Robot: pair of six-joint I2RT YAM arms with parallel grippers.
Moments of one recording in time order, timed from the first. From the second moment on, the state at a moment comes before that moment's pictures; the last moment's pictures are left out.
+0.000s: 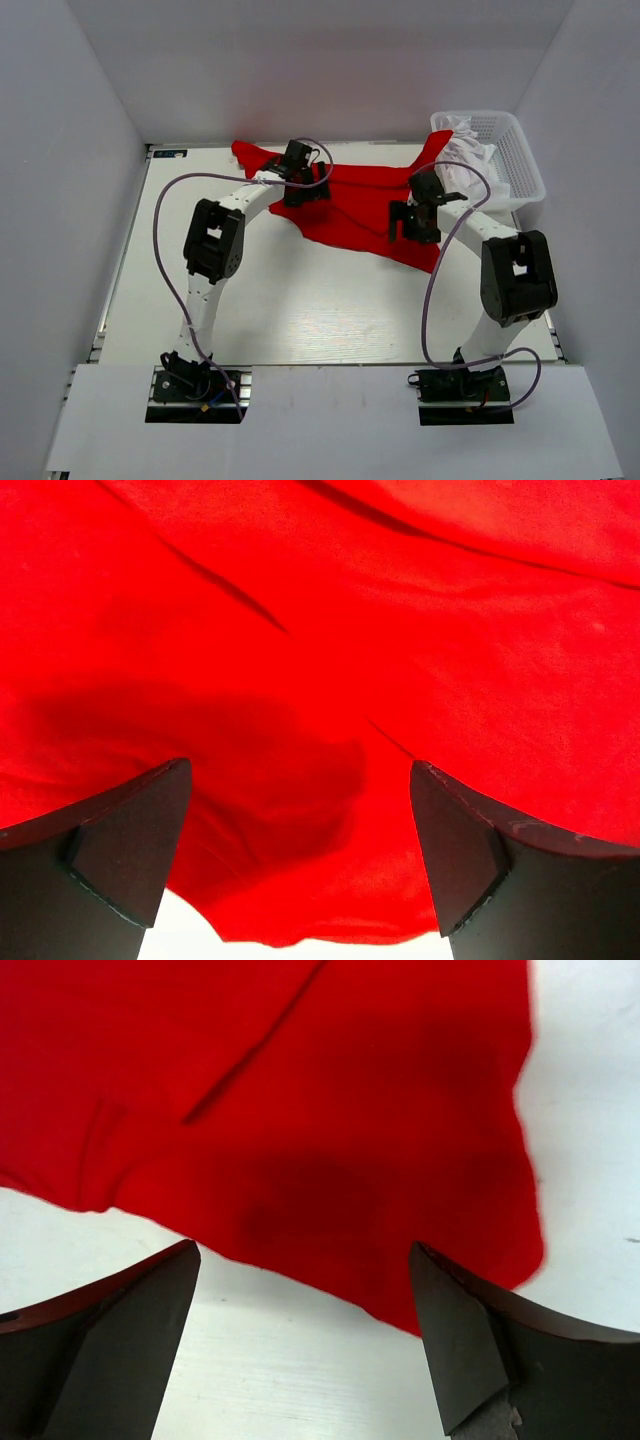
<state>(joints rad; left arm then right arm) -0.46 2.29 1.88 -0.48 0.02 -0.54 0.28 1.71 1.17 -0.55 0.00 0.23</state>
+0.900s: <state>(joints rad) -0.28 2.08 1.51 -0.54 -0.29 -0.53 0.98 1.57 0.93 -0.64 -0.42 0.24</state>
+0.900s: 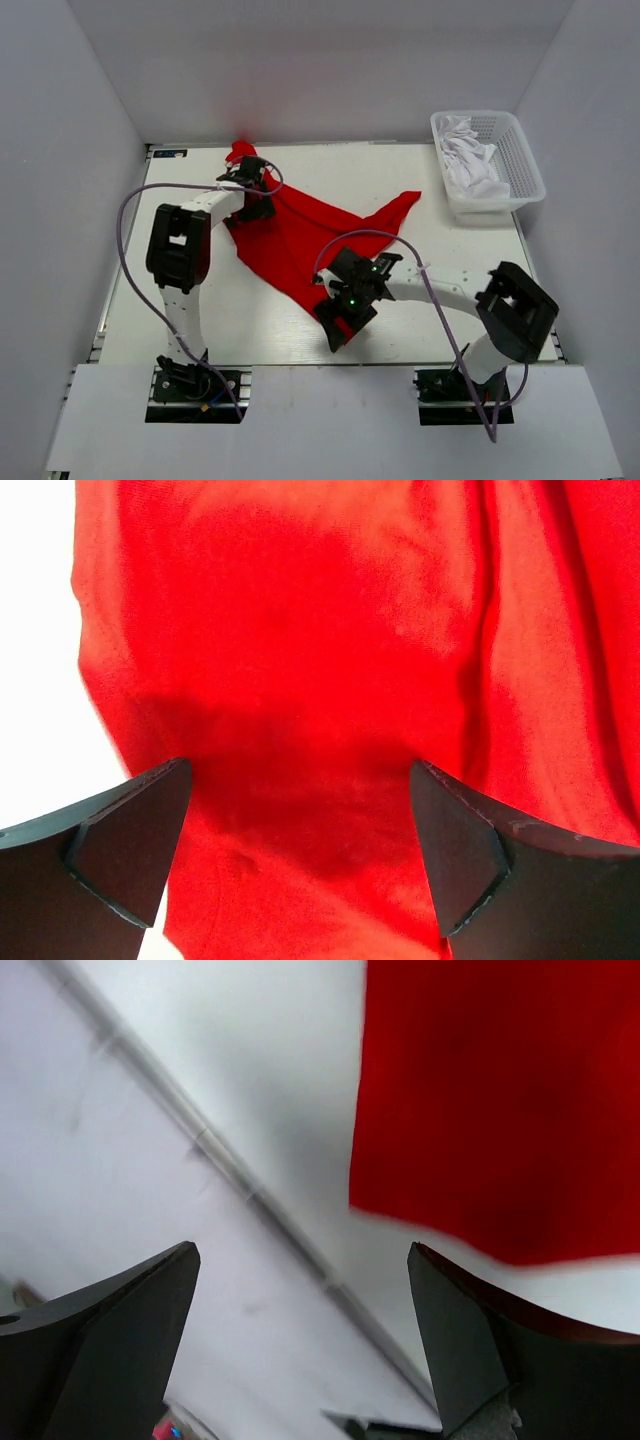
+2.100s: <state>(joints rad) -0.27 1.14 0.99 -0.89 -0.34 -0.84 1.02 1.99 1.47 -0.55 0.11 0.21</state>
